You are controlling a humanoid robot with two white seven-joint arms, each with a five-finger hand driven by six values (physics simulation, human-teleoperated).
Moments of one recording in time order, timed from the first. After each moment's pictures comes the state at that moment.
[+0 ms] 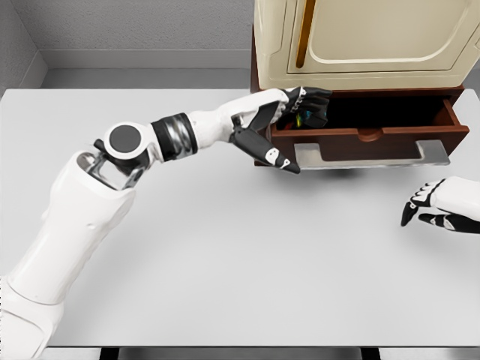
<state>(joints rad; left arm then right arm) -0.66 0.20 -0.55 -1.59 0.33 0.29 -0.61 0.03 -1.19 0.19 -1.68 0.05 -0.61 0.44</state>
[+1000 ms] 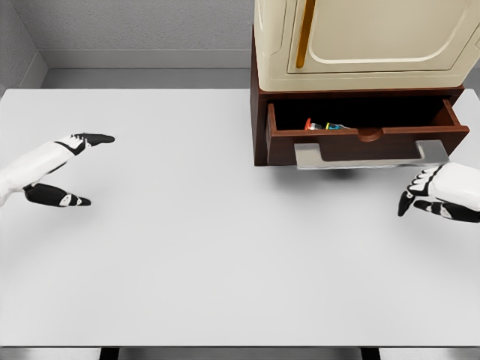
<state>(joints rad) -0.13 0.67 0.02 -1.46 -0.12 -0.61 -0.61 0.02 -1.18 0.14 -1.75 0.04 -0.61 0.45</state>
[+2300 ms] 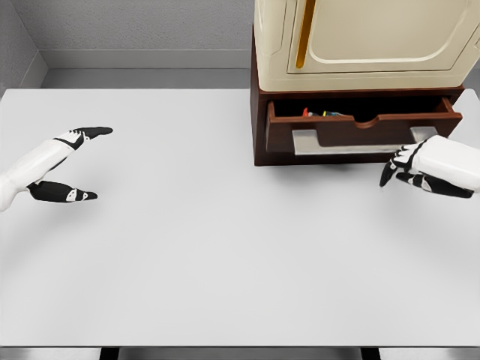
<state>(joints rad) -0.12 0.55 0.11 -1.47 -0.15 -0.61 -0.61 -0.15 -1.00 0.15 -1.69 0.13 -0.61 0.47</state>
